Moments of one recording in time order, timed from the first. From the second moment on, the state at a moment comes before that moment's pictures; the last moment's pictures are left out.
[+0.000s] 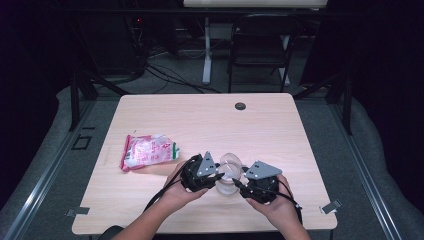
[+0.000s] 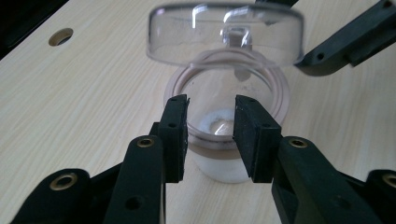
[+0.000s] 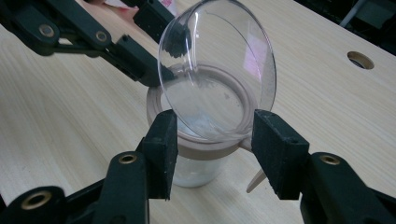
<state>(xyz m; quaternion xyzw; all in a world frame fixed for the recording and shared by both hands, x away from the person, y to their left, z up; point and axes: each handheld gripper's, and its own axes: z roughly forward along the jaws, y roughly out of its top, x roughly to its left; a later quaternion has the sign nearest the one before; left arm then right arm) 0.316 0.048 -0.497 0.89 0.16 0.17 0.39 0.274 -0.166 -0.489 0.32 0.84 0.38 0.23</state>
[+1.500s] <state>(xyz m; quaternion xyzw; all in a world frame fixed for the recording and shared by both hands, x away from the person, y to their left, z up) 0.318 0.051 -0.500 0.88 0.17 0.18 0.40 0.284 -0.198 -0.497 0.39 0.80 0.41 0.20</state>
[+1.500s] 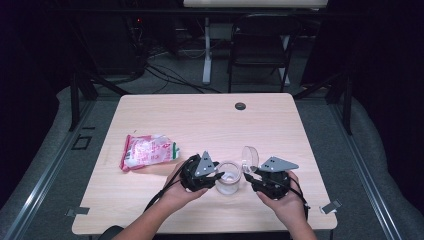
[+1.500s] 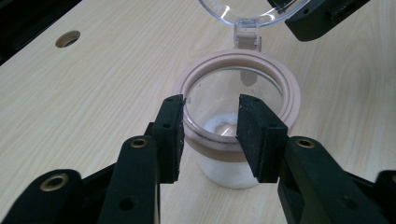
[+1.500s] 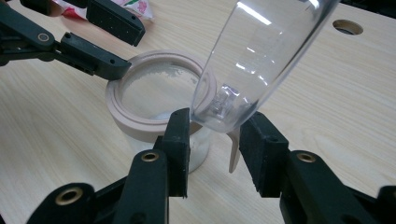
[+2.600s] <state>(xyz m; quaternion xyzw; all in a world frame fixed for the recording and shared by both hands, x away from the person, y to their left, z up) 0.315 0.093 -0.499 0.87 0.23 0.21 0.39 0.321 -0.204 -0.501 0.41 0.79 0.43 0.16</state>
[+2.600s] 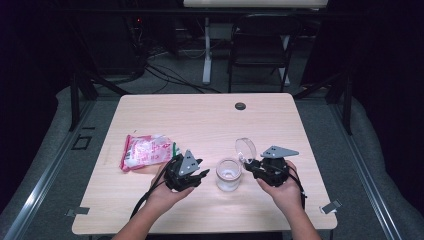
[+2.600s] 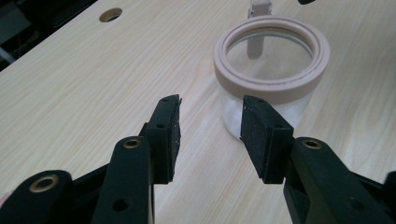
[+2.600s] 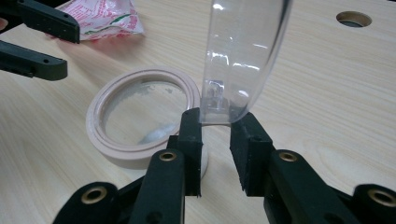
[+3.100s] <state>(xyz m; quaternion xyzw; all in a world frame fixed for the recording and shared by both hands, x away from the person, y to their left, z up) 0.309 0.114 -0.501 0.86 0.26 0.22 0.38 0.345 -0.202 -0.501 0.41 0.79 0.43 0.15</state>
